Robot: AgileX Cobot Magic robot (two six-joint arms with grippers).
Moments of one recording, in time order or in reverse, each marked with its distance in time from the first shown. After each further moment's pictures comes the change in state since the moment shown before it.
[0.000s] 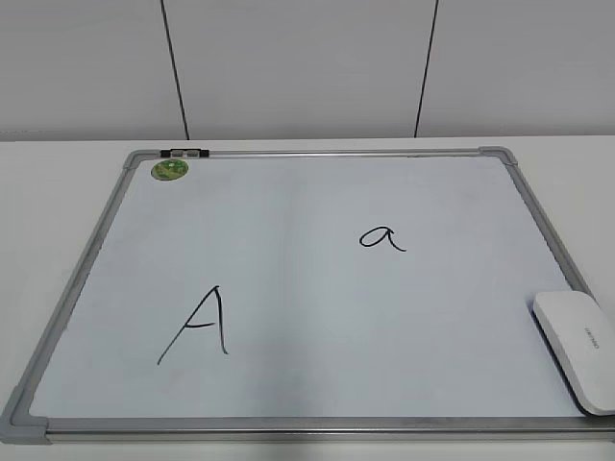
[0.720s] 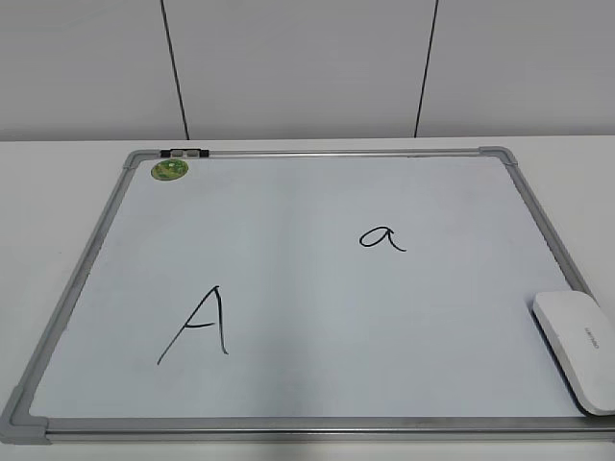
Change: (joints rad) left arm 0.000 0.000 0.000 0.000 -0.001 0.000; right arm 0.000 0.000 0.000 0.000 0.000 0.000
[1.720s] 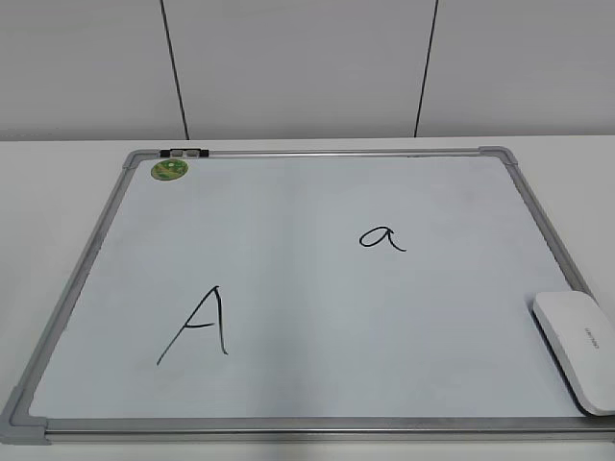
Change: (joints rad) left arm -0.002 0.261 -0.072 -0.016 -0.158 0.000; right arm 0.000 0.000 0.000 0.000 0.000 0.000
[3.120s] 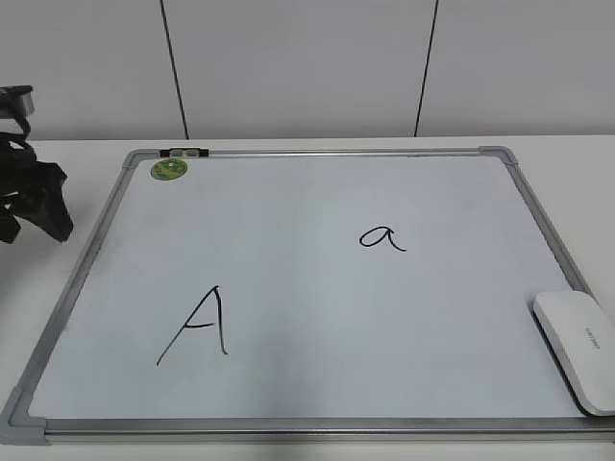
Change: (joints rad) left arm -0.006 1.546 -0.704 -0.196 -0.046 0.114; right arm 0.000 0.000 0.000 0.000 0.000 0.000
